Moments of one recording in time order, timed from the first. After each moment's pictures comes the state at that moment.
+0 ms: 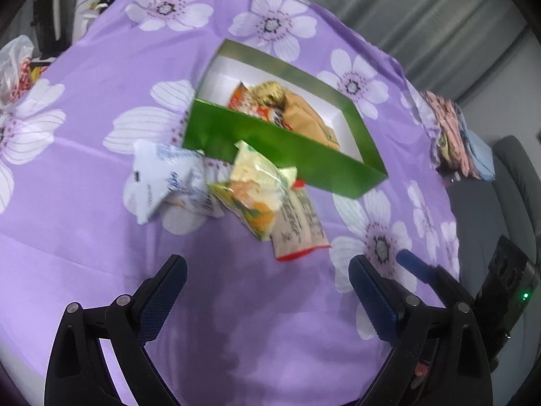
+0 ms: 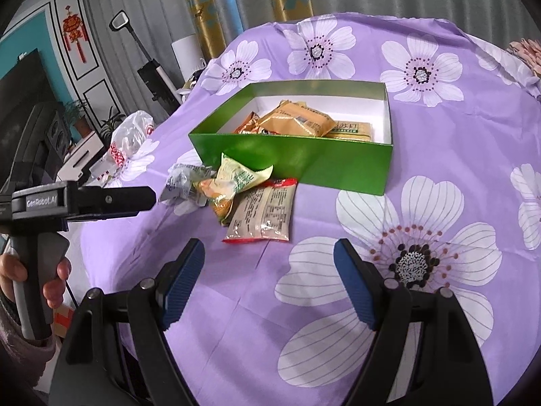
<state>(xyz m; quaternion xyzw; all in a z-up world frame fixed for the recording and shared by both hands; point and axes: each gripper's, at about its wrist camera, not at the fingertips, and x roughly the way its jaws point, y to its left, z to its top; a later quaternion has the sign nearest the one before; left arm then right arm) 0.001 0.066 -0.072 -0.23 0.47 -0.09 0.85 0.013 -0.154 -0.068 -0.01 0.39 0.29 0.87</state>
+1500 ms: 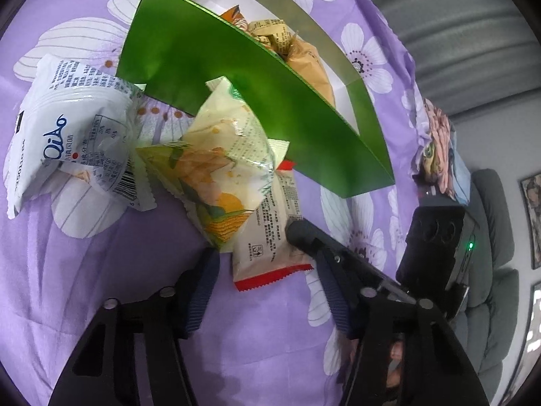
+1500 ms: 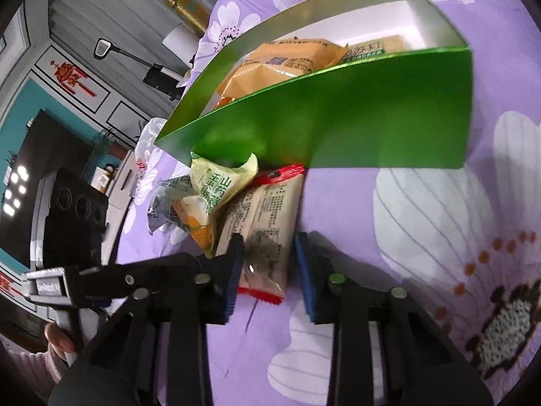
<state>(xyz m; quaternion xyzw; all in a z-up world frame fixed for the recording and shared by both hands) 0.058 0.055 -0.133 -0.36 0.52 -0.14 0.76 0.119 -0.134 -0.145 0.16 0.50 0.37 0.76</state>
